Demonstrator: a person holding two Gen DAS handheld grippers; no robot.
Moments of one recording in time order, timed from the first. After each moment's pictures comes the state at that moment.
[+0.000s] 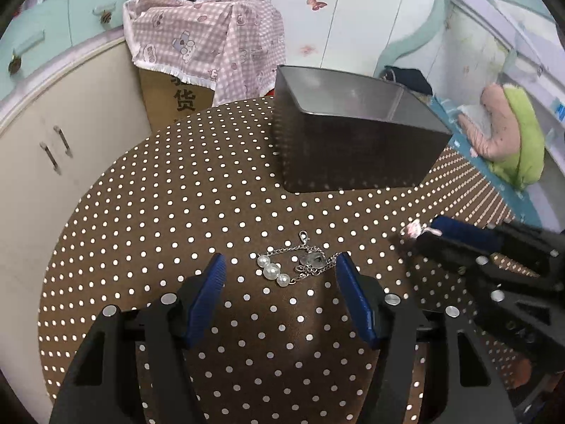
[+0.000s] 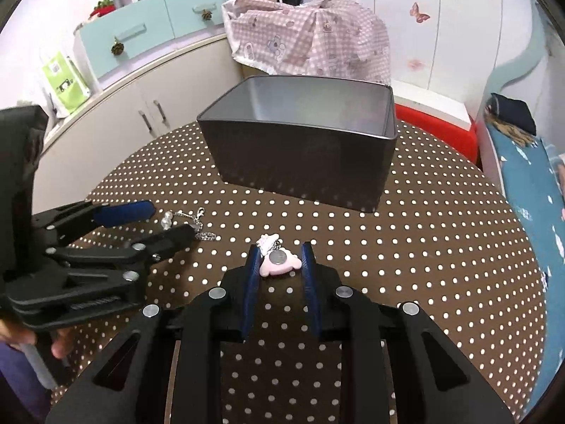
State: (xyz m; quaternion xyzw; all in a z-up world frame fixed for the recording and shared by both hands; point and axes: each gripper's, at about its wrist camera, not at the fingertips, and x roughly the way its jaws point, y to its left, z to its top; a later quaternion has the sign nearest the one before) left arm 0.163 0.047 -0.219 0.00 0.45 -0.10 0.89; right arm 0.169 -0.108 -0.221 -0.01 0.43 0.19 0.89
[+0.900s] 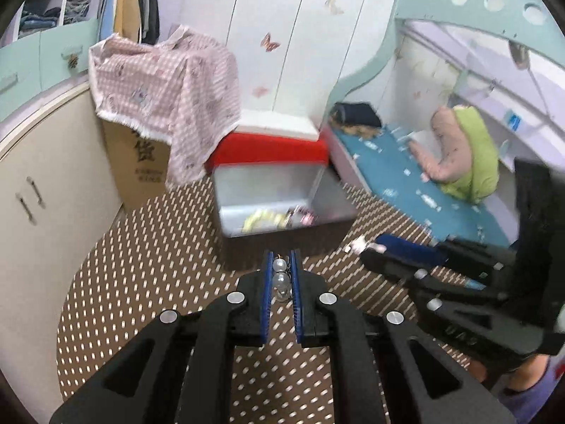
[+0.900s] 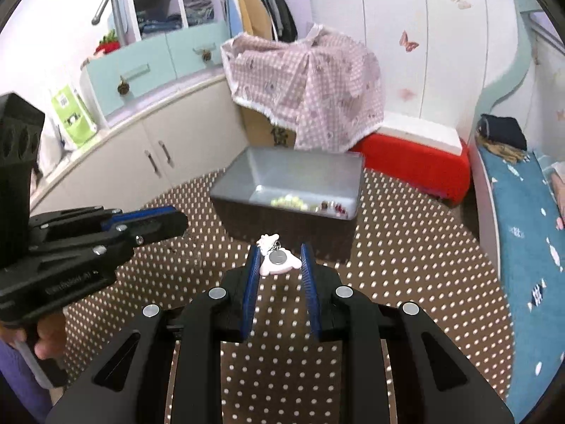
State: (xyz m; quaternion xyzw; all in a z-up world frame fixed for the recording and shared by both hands) left arm 0.159 0.032 -0.128 -0.03 0.37 -0.20 0.91; right arm 0.163 -0.132 -0.152 0.01 0.36 0.18 0.91
